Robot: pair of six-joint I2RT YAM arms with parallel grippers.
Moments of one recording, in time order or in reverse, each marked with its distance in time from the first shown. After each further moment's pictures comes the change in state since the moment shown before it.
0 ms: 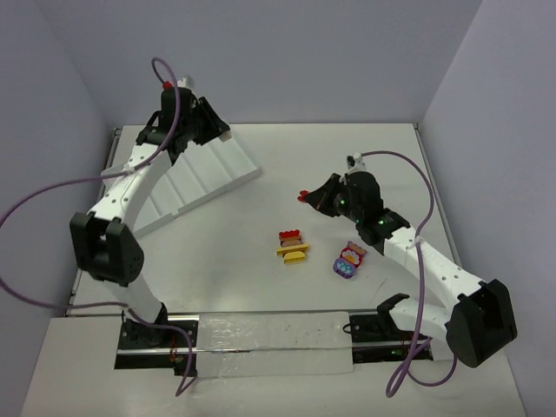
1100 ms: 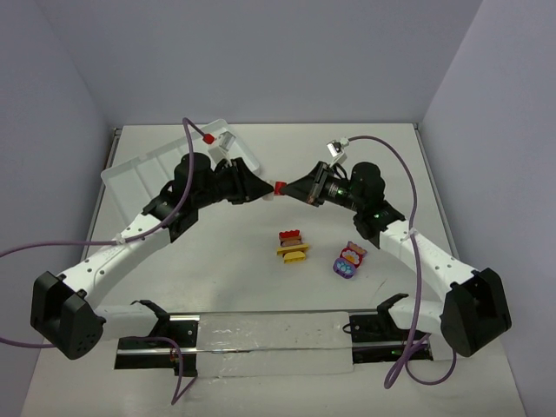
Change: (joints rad) left arm -0.337 -0.493 -0.658 0.395 0.238 -0.082; right arm -0.010 0.070 0.034 0.370 -0.477 0.153
